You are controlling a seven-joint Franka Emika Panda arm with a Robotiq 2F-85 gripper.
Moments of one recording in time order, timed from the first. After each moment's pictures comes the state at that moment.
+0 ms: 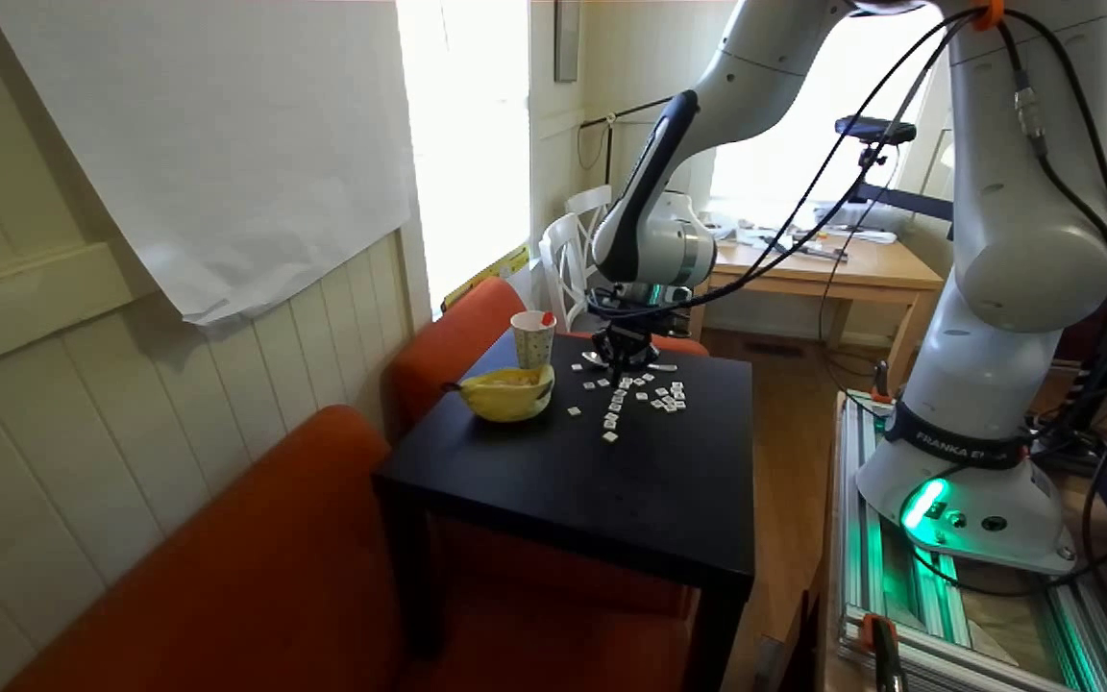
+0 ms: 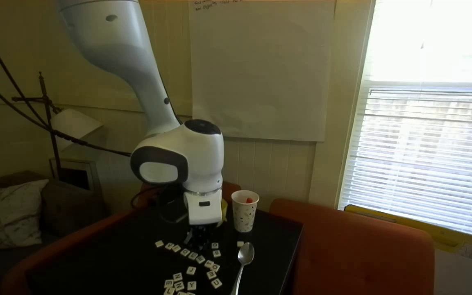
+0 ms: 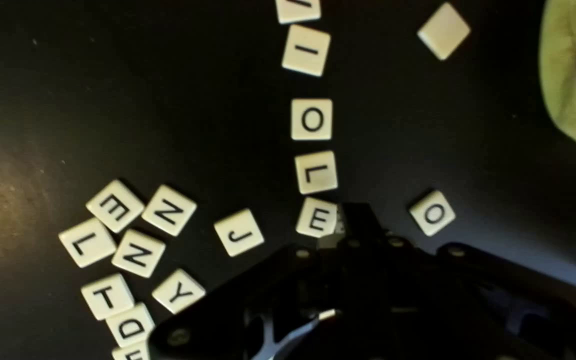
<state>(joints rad) -0.20 0.34 0.00 -2.49 0.68 2.90 0.63</state>
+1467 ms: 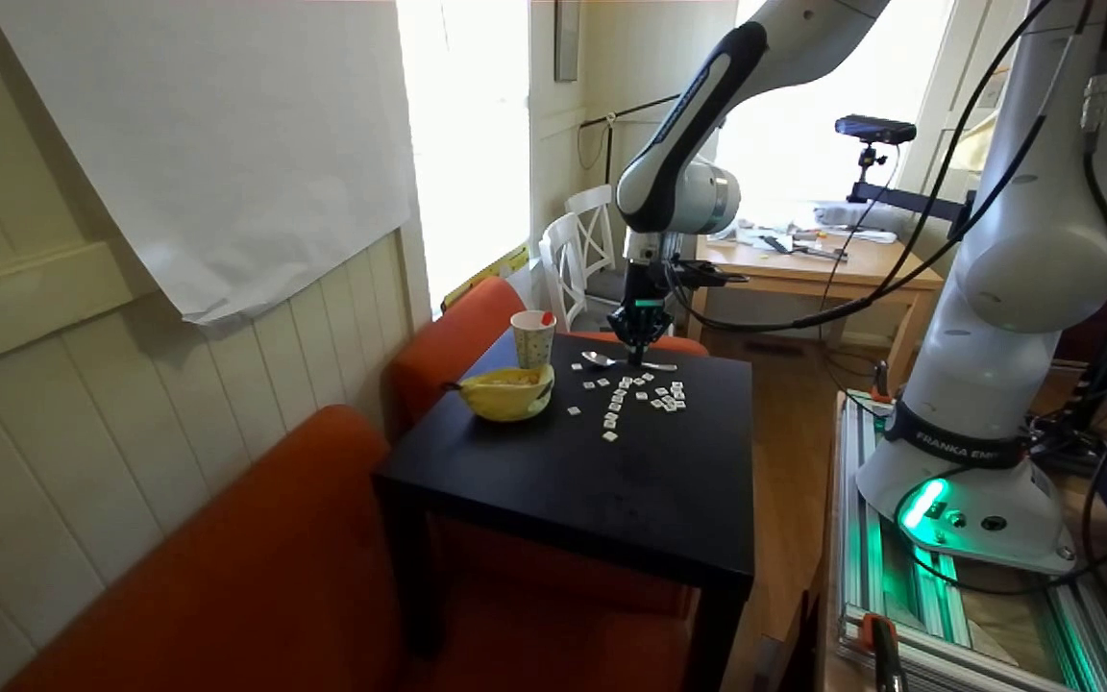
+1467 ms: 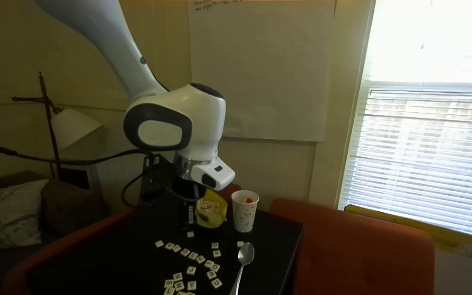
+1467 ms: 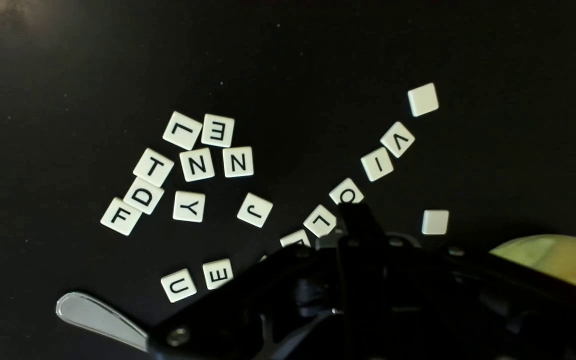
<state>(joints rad) -0.19 0.09 -0.07 -2.56 0.41 2.56 -0.01</state>
